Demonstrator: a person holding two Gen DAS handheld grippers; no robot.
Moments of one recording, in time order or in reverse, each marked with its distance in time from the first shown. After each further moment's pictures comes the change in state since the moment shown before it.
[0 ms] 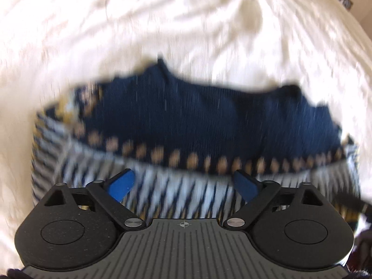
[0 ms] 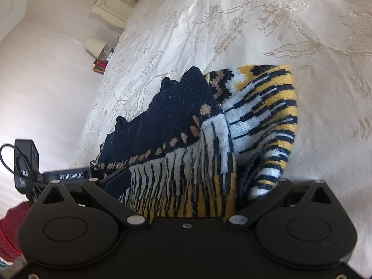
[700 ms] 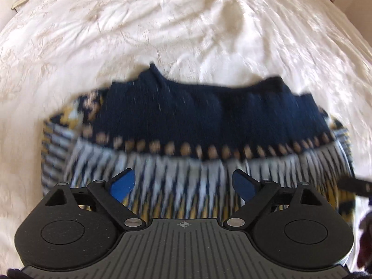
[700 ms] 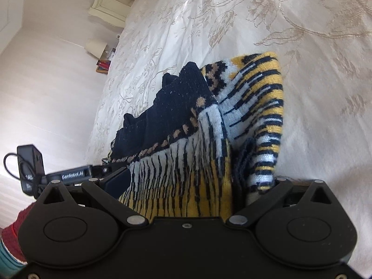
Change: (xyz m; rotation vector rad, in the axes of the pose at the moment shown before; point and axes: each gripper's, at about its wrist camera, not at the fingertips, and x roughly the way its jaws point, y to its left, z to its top) left arm -0.014 -0.007 -0.017 0.082 0.002 -0.030; right arm -0.020 -0.012 -0.001 0.089 0.053 0.048
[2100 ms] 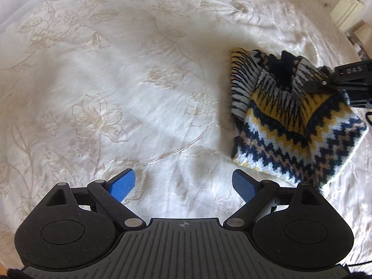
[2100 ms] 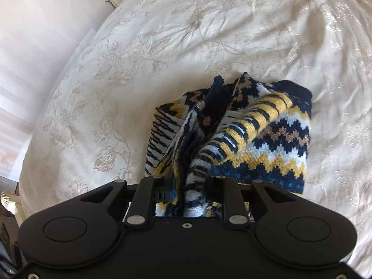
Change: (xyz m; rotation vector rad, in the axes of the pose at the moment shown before) left arm -0.126 0.203 -0.194 -0.354 -0.067 -0.008; right arm 0.173 0.275 -0.037 -0.420 0.231 -0.393
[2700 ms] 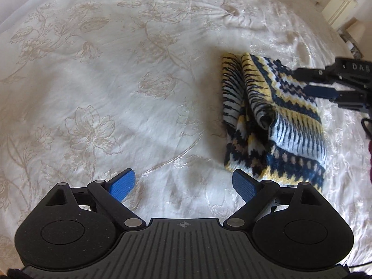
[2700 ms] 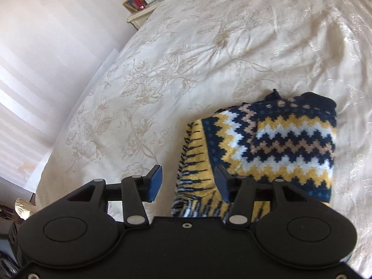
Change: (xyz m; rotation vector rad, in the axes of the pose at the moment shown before) left arm -0.002 -0.011 0.015 0.038 -0.013 -0.041; right arm -0.017 0.003 -0.020 -0.006 -0.151 0.115
